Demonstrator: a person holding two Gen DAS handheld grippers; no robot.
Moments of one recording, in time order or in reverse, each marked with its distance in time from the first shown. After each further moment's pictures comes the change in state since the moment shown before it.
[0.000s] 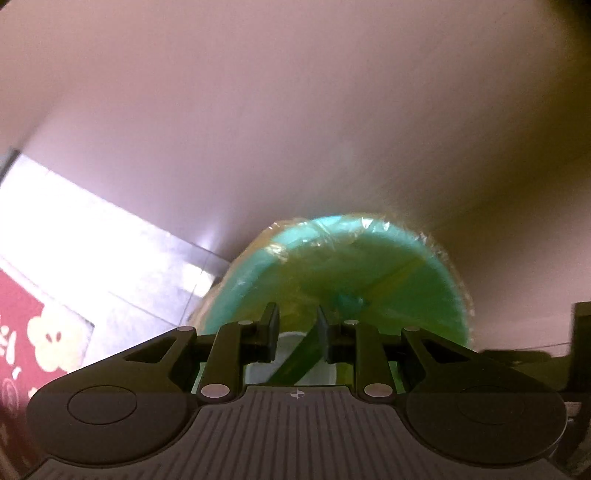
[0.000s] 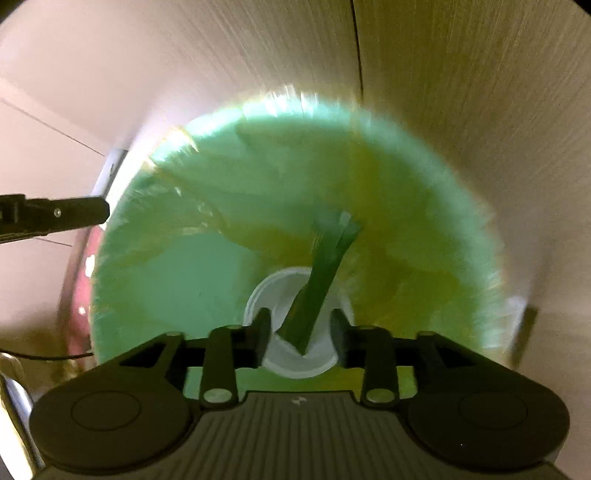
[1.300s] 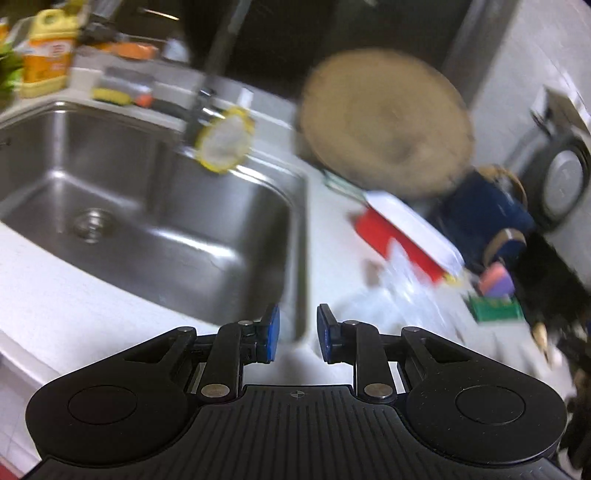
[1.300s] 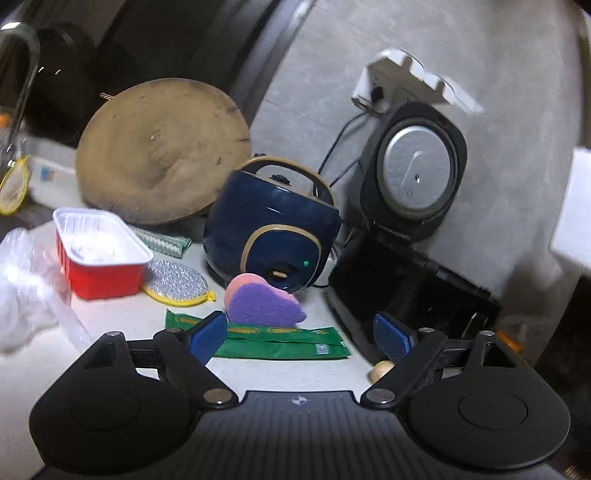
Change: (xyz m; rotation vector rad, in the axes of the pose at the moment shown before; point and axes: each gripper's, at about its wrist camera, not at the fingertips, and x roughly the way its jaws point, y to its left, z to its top) left arm -0.217 -0.124 0.207 0.201 -0.532 -0.172; right arm -0.376 -0.072 0.092 0.137 -1.025 -0.903
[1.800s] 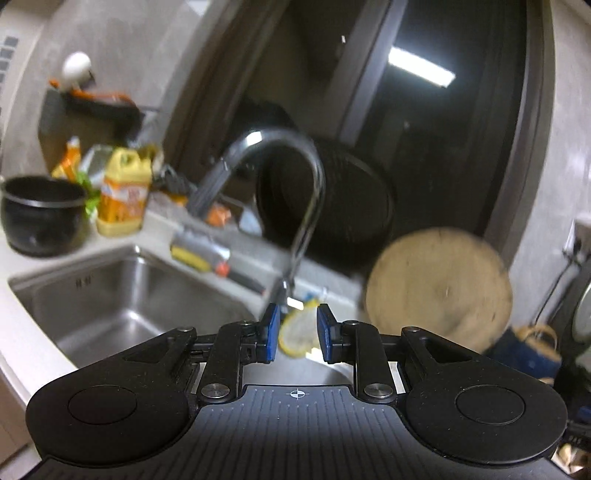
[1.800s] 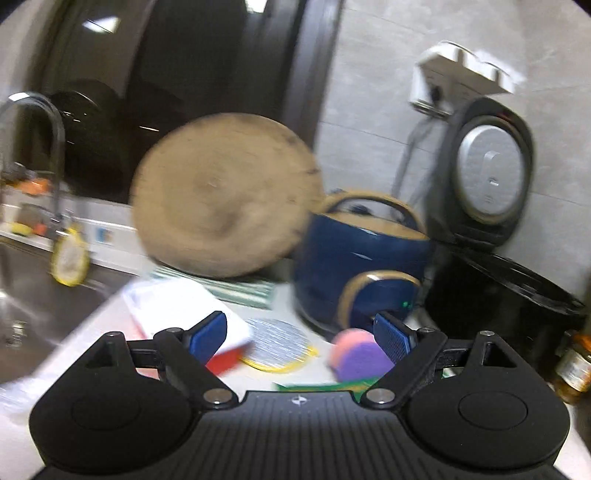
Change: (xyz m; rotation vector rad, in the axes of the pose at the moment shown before) left arm -0.109 0.042 0.114 -0.018 -0.422 0.143; right arm 0.017 0.032 0.078 0.112 -0.004 0.264
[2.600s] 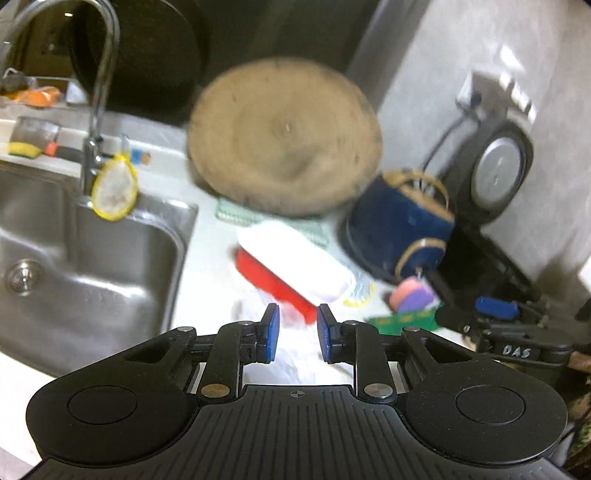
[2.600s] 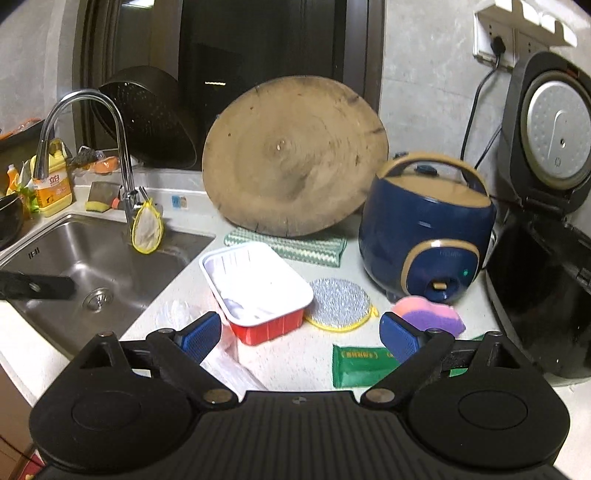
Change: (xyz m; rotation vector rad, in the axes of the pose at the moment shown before) left arm 0.057 -0.181 -0.105 0.144 0.481 -0.323; right arm -0.005 -0.034 0.022 0.022 0.227 0.277
